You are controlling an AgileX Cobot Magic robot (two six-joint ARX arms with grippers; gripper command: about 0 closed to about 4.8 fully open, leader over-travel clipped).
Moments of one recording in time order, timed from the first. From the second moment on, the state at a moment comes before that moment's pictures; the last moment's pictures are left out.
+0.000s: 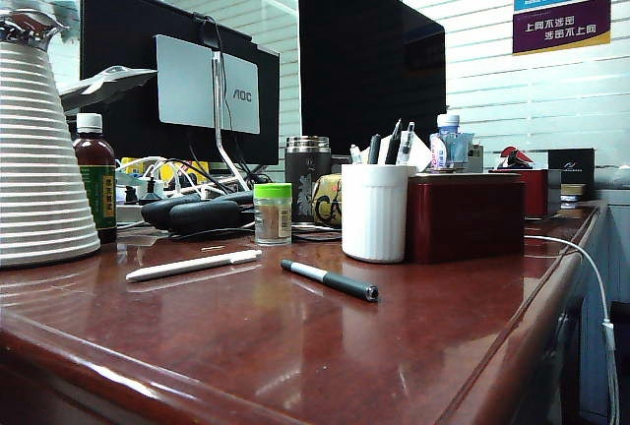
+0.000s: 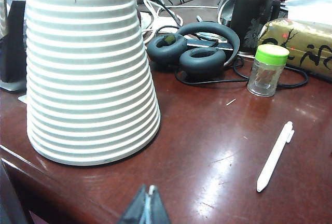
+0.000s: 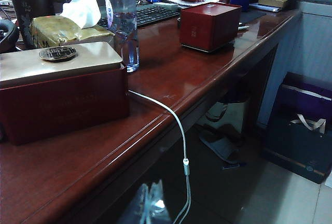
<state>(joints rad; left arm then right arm) -0.11 0.00 0.01 -0.07 0.00 0.02 -0.02 0.00 0.01 -0.05 -0.05 0.03</state>
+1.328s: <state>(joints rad) -0.35 0.84 1.07 -0.38 0.27 0.01 0.45 1.06 0.96 -0.26 -0.37 0.05</state>
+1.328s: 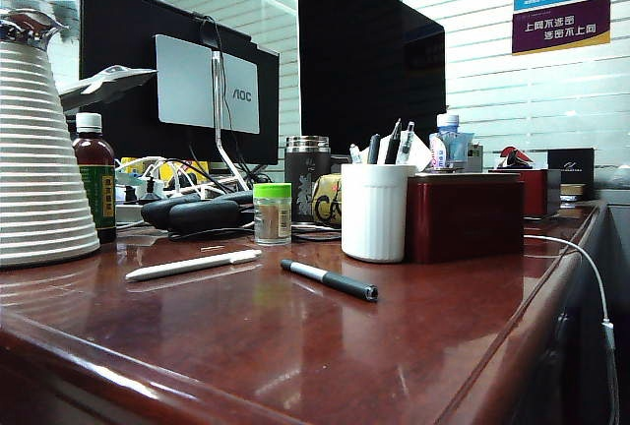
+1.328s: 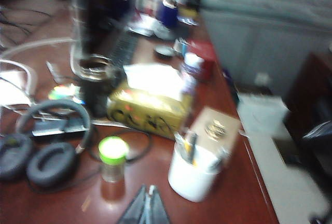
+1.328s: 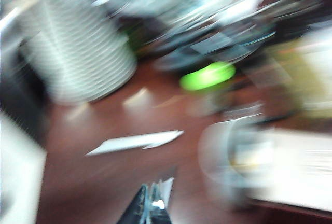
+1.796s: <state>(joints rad) -0.40 0.85 1.10 -0.43 0.27 0.08 0.65 1.31 0.96 -0.29 -0.26 0.04</state>
